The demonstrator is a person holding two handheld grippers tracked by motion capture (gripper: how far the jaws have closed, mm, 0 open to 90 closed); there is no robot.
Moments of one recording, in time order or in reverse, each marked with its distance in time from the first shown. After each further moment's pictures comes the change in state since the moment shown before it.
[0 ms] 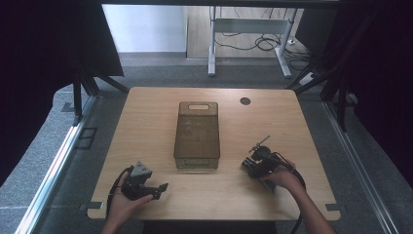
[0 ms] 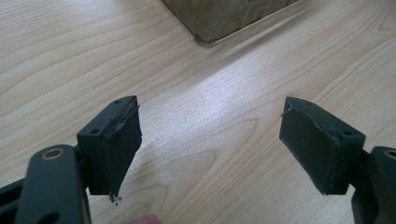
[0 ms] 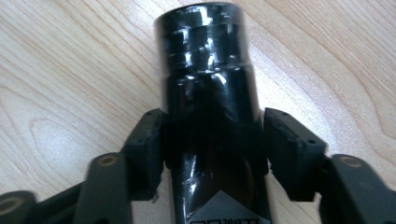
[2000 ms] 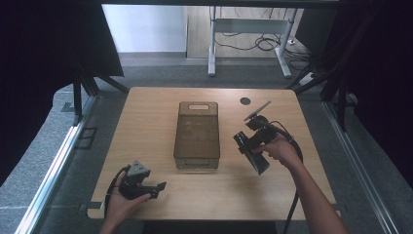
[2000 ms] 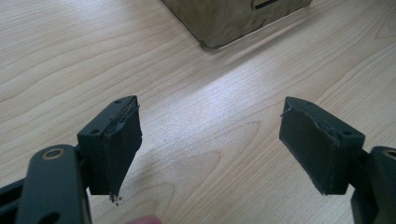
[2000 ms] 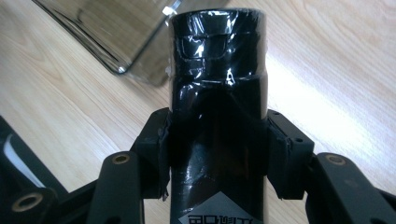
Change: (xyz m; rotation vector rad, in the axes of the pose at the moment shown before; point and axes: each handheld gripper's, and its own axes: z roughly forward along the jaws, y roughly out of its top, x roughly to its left) left arm 0.005 0.000 -0.005 -0.020 -0.001 -0.009; right arm -0.005 0.077 -0.081 -0.049 0.175 0.100
